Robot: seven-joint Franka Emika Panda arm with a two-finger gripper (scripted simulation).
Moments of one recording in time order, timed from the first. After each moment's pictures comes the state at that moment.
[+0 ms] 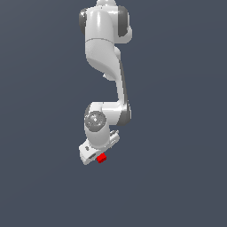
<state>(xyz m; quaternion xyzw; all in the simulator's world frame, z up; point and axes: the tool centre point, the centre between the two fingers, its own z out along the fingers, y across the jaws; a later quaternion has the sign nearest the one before) 0.091 -0.058 0.020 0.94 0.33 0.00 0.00</state>
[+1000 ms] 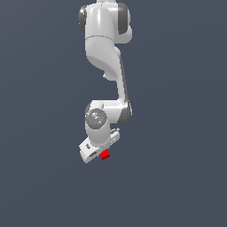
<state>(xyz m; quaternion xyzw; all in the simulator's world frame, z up) 0.085 -0.055 0.025 0.94 0.33 0.00 0.00</state>
